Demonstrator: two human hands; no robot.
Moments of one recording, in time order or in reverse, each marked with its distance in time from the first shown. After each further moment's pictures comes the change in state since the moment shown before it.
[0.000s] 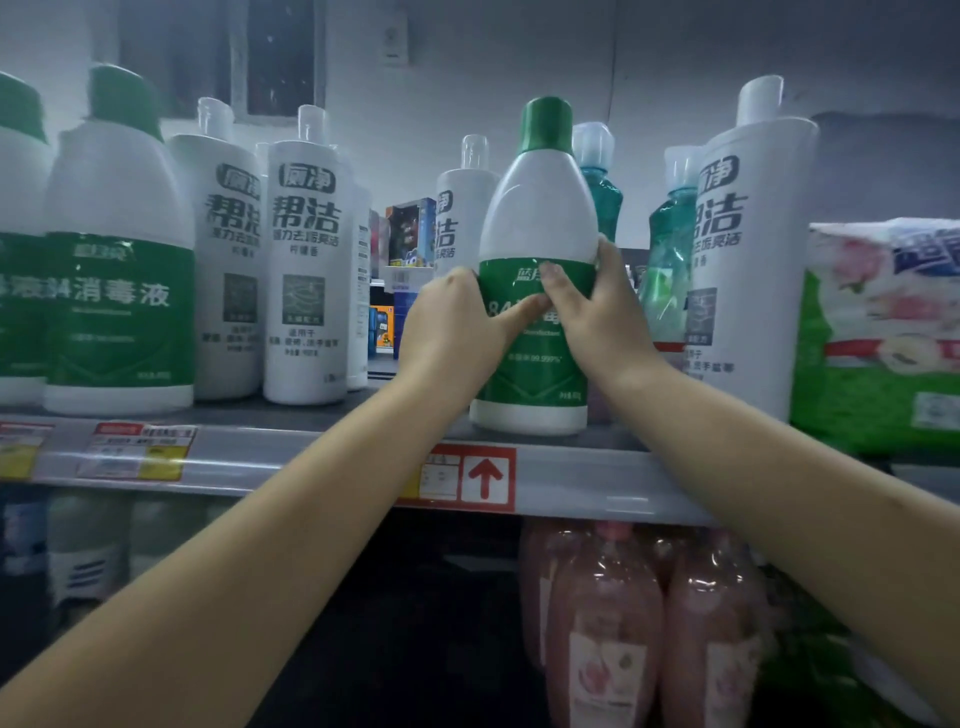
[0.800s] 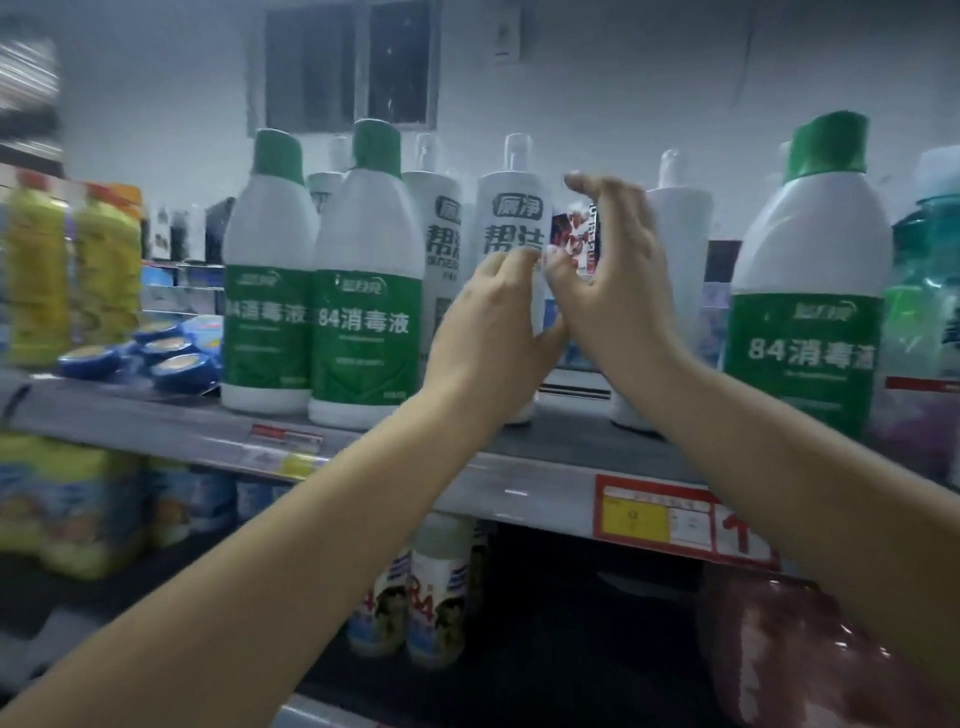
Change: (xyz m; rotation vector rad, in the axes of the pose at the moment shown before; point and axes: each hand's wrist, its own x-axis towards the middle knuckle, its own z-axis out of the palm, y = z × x) left_hand -0.004 -0.073 -0.119 0.132 0.085 0.173; right_hand -0.001 -0.098 0.130 -0.151 0.010 -0.351
